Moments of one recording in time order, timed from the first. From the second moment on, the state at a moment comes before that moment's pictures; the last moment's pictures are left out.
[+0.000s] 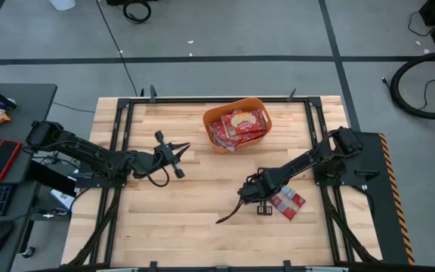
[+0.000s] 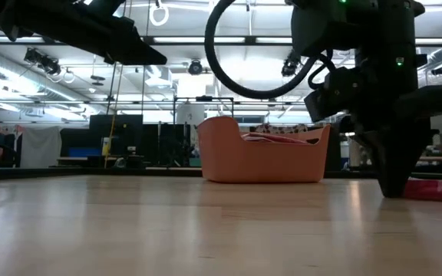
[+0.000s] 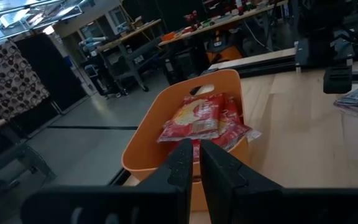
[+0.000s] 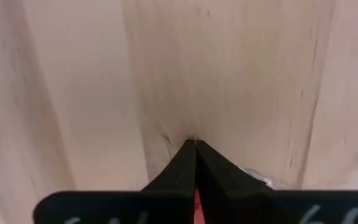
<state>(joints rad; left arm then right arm) -0.23 1.13 0.42 0.58 -0.83 0.25 0.33 1.85 1.09 -0.83 0.03 0.42</state>
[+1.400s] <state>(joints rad) -0.23 1.13 0.42 0.58 -0.81 0.23 0.01 1.40 1.34 -0.32 0.52 -0.44</state>
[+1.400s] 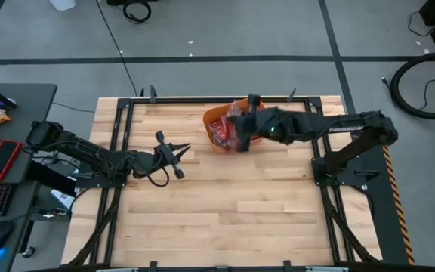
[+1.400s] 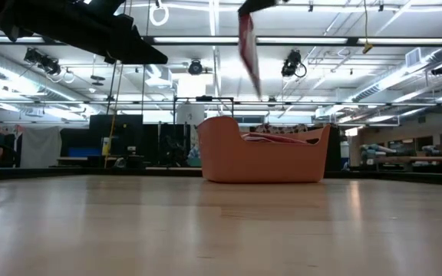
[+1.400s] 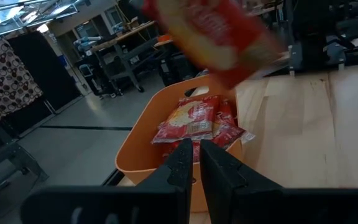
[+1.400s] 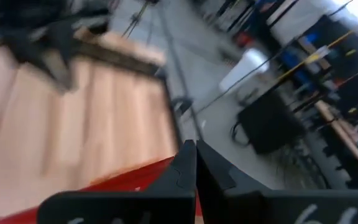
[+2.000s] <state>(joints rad) -0.23 1.13 0.42 0.58 -0.81 0.23 -0.36 1.50 0.97 0.40 0.27 -0.50</state>
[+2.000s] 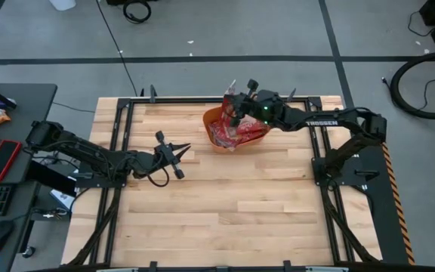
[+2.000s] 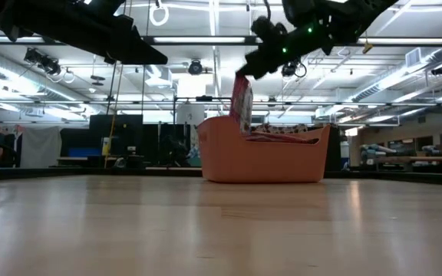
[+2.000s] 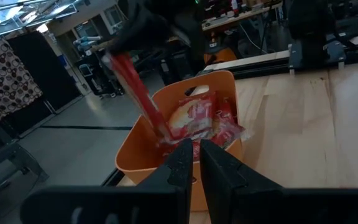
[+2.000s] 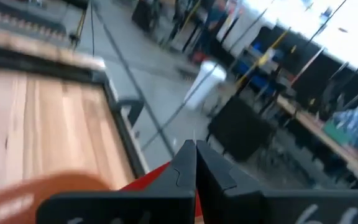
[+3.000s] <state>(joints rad) -0.23 1.13 0.42 0.56 -0.81 0.19 -0.21 1.38 1.00 -0.67 0.50 0.03</state>
